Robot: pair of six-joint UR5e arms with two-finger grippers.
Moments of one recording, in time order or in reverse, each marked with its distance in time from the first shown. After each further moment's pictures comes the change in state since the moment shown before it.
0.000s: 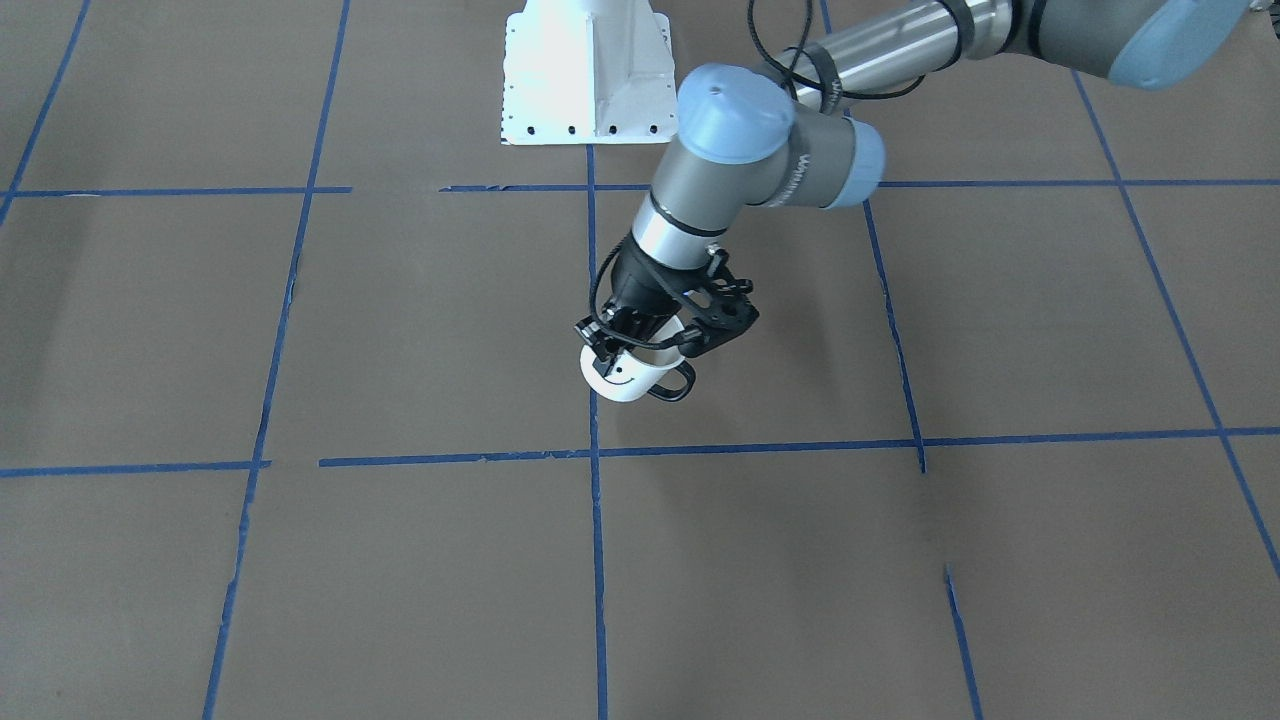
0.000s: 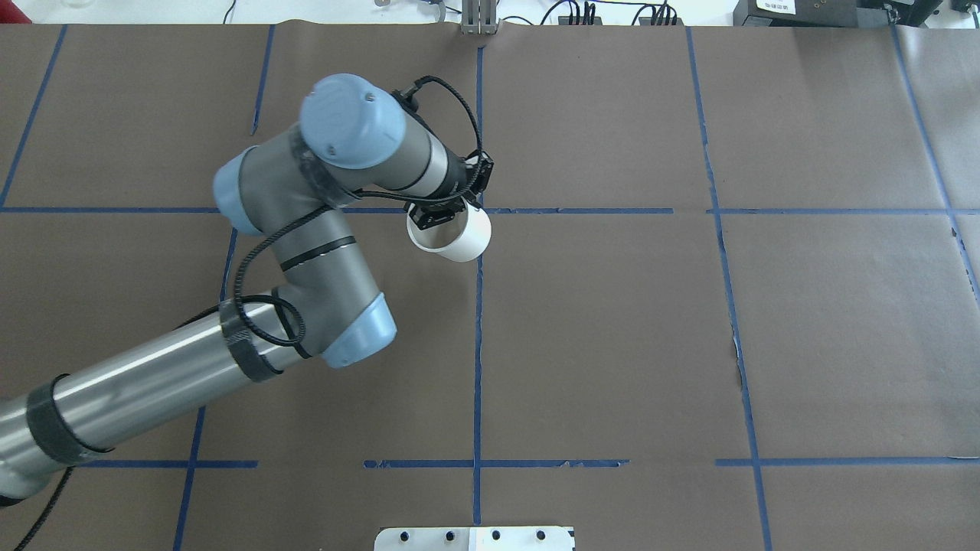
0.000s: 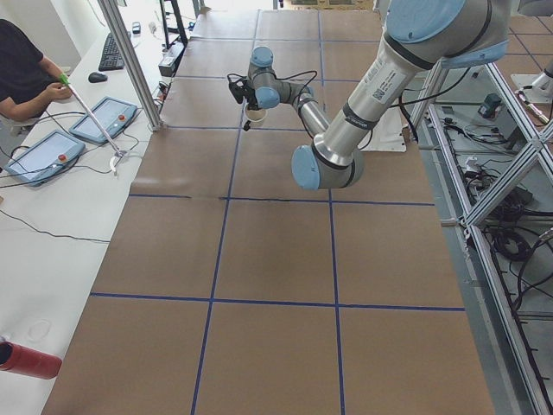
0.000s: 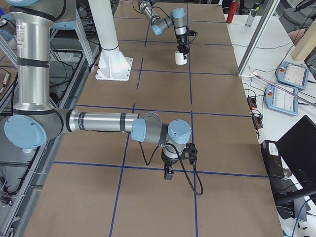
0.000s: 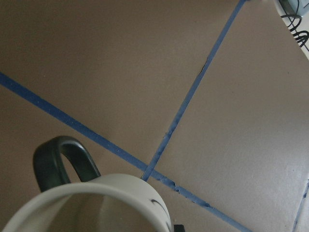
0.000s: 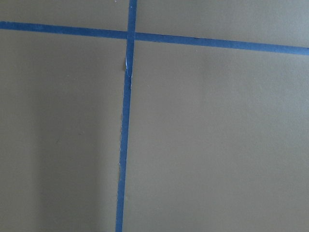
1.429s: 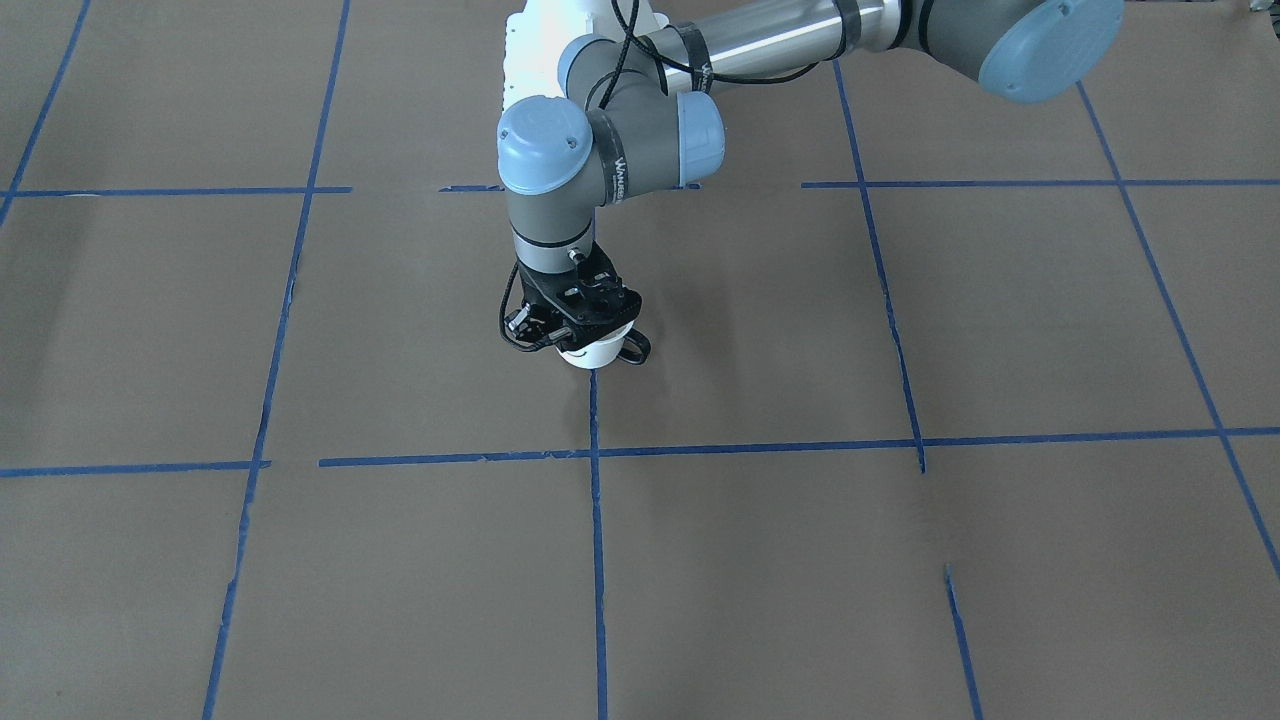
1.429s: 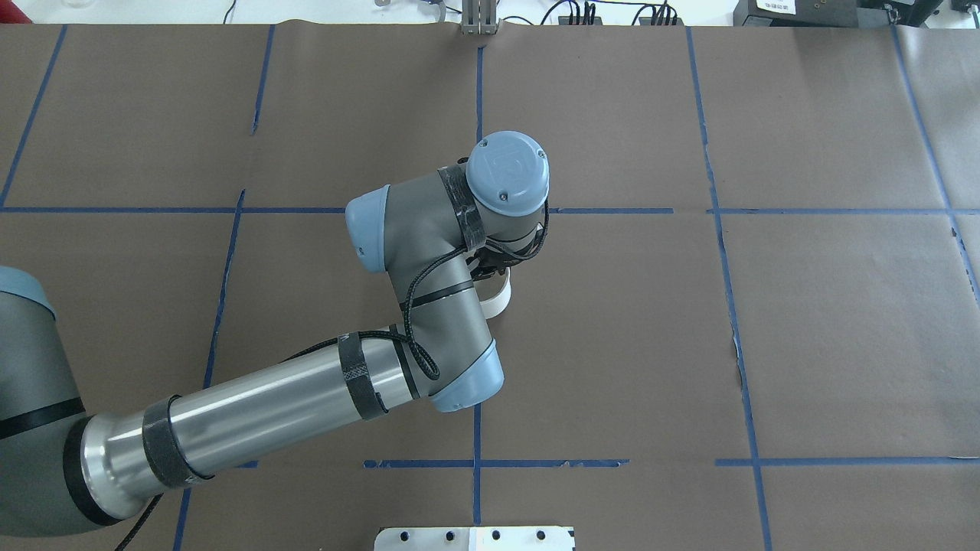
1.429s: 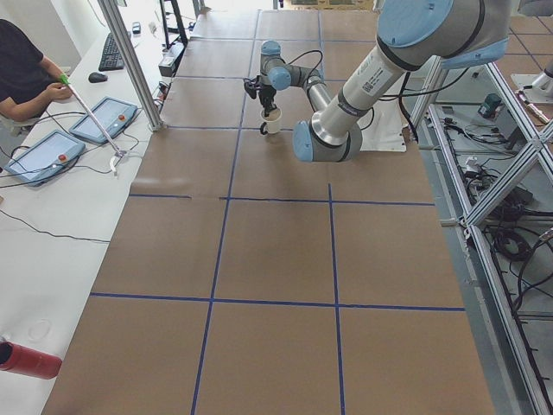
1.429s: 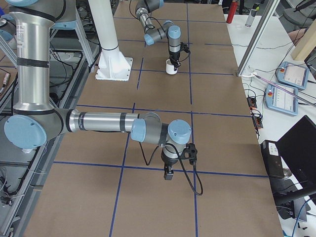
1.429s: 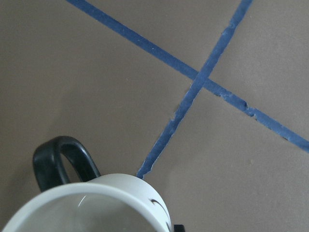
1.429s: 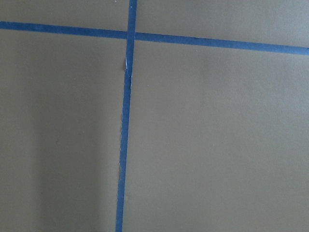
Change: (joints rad) left arm 0.103 -0.153 0.158 0.265 0.032 0.102; right arm 0.000 0.000 0.000 0.000 0.000 0.000
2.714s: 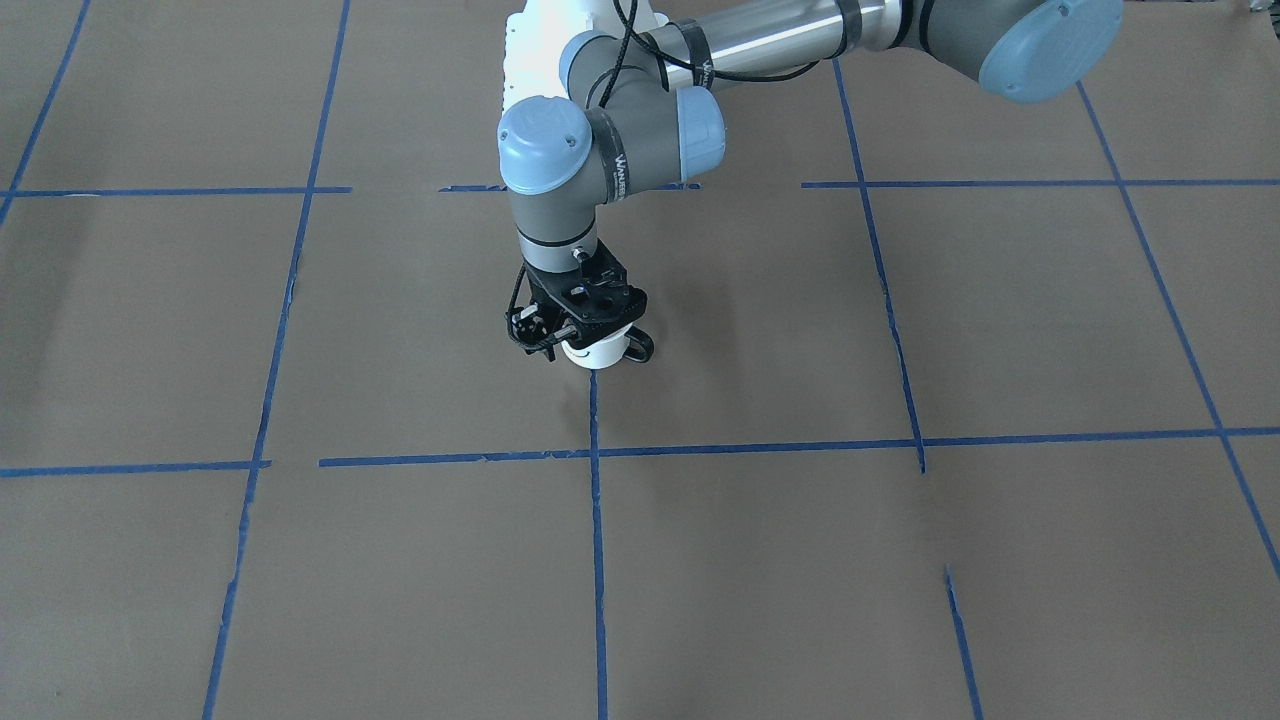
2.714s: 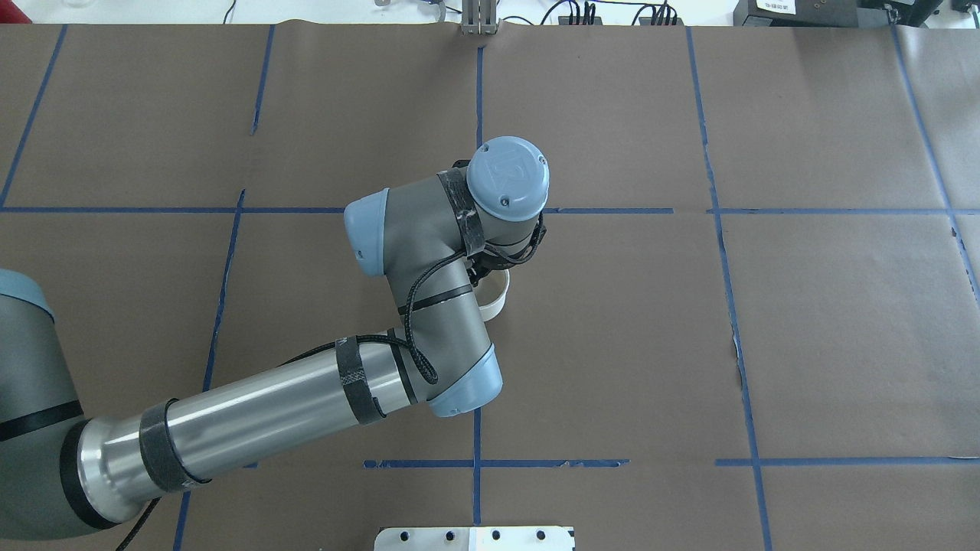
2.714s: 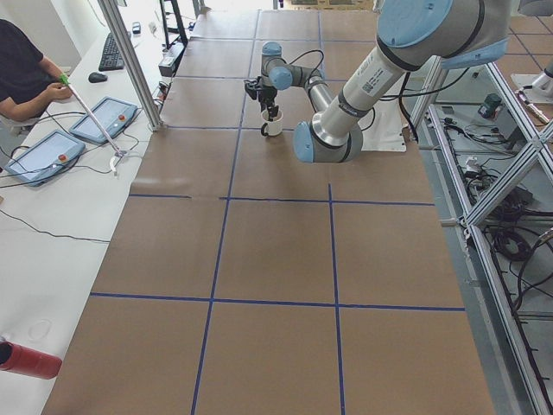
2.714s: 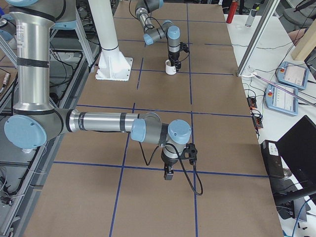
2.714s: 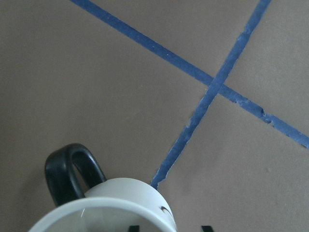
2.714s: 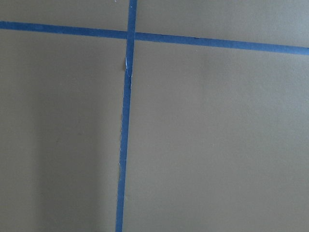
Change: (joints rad) left arm 0.003 0.007 -0.033 0.057 0.021 0.026; right arm 0.000 0.000 0.000 0.000 0.000 0.000
